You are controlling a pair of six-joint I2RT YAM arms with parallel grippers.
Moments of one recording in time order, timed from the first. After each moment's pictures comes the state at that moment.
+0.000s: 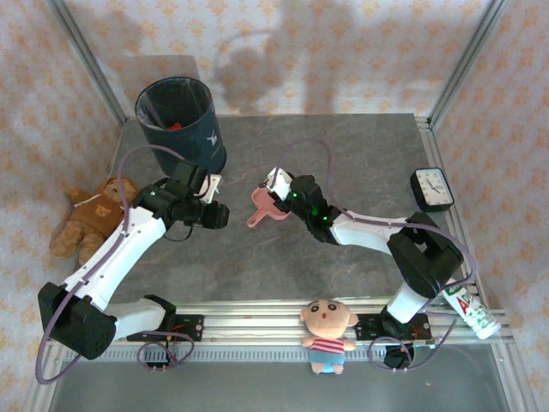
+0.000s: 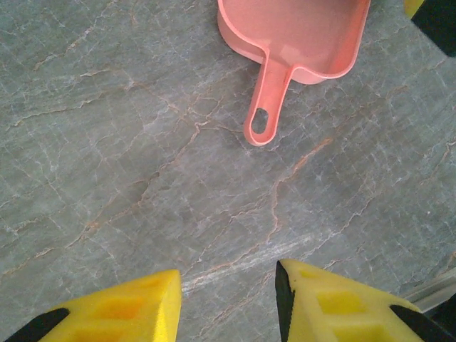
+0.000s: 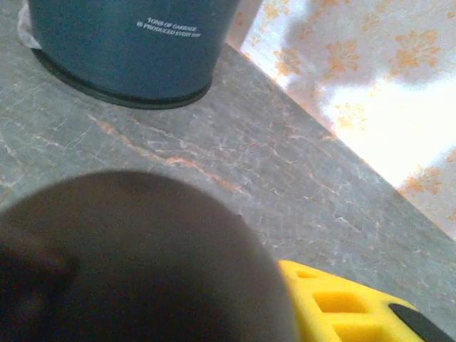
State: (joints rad) left arm -0.35 1.20 1.10 -0.99 0.17 -0.25; right arm 0.76 1.64 0.87 0.40 0.19 -0.37
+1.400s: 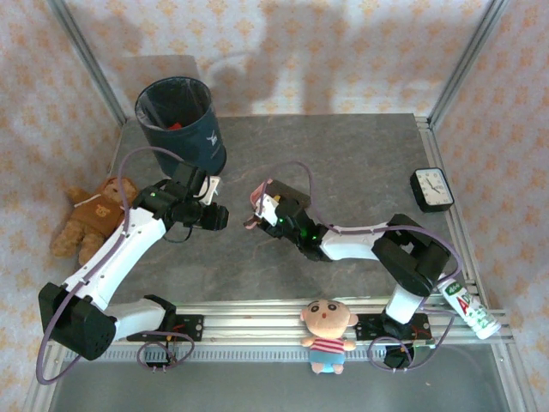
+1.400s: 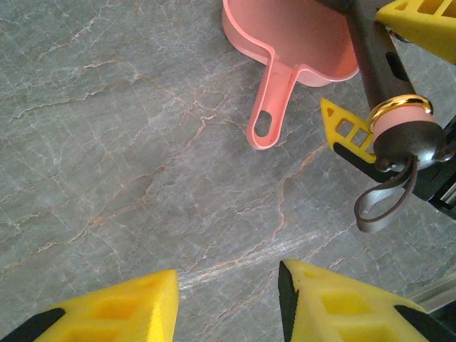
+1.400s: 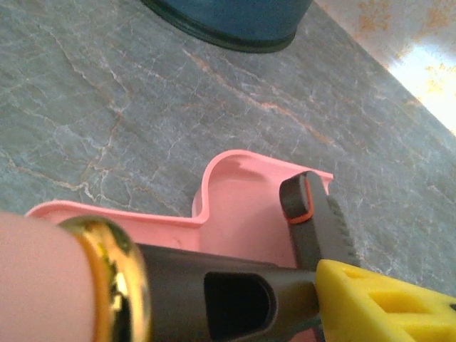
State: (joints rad) left arm -0.35 1.19 1.08 -0.98 0.16 -0.25; right arm 0.90 1.70 0.79 0.40 0.24 -0.32
